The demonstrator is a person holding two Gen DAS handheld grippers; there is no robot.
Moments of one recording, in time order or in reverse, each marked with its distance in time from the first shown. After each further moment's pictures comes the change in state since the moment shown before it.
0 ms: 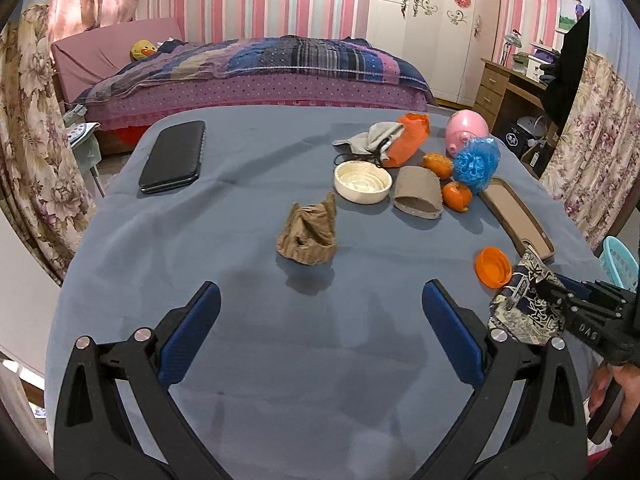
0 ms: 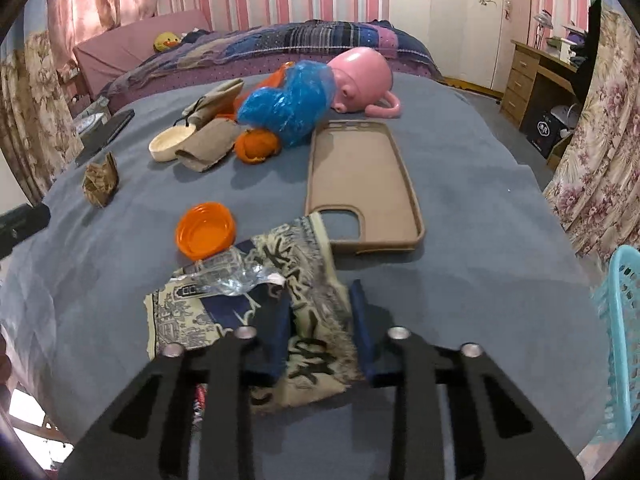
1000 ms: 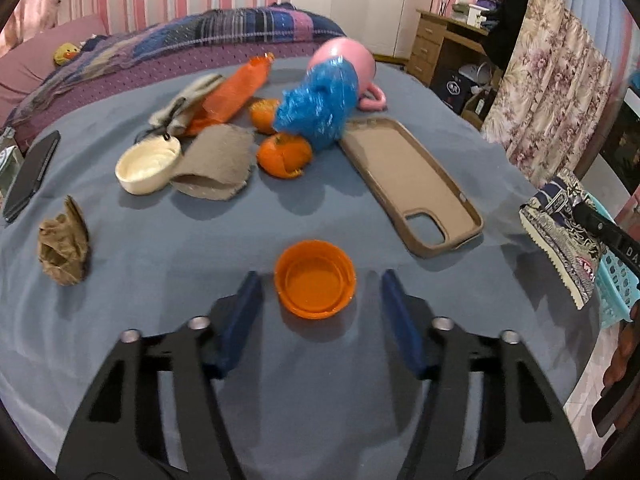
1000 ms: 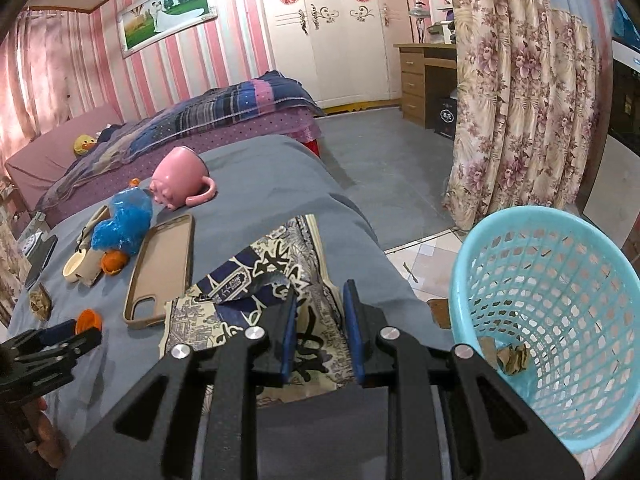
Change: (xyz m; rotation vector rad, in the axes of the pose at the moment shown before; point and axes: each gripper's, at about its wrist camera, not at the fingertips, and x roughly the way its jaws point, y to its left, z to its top) left arm 0.071 -0.148 0.001 0.138 0.140 -0.178; right arm -0.053 -0.139 0.001 0.302 -0.205 -0.205
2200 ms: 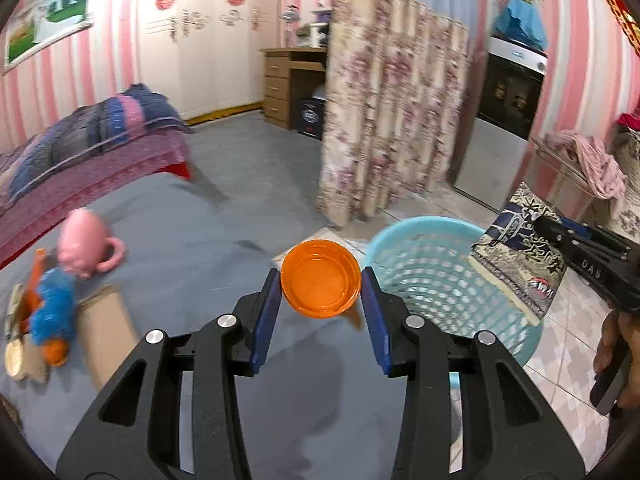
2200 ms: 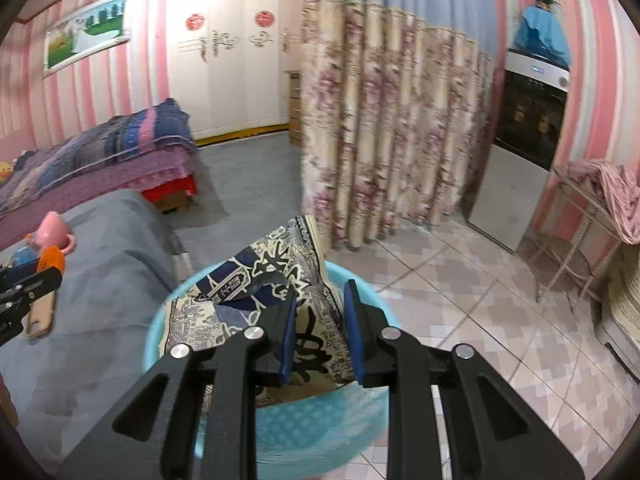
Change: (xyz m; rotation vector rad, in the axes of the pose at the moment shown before) left arm -0.042 -0.264 0.054 0.378 -0.163 -0.334; right arm -0.107 -0.201 0.032 0.083 -0.079 -0.380
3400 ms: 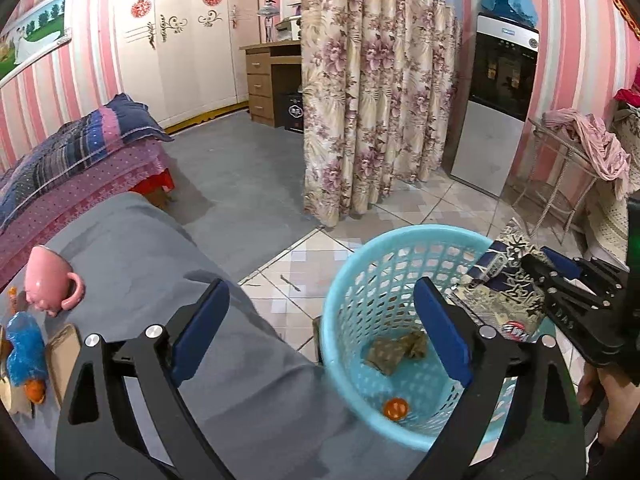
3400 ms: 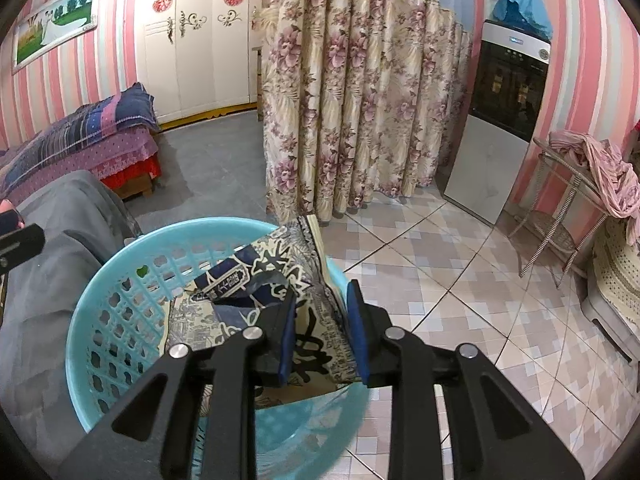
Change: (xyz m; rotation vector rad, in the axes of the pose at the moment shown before) left arm 0.052 -0.032 0.026 0.066 0.018 0.030; right arm 0.053 -0.018 -0.023 0.022 0.079 -0.088
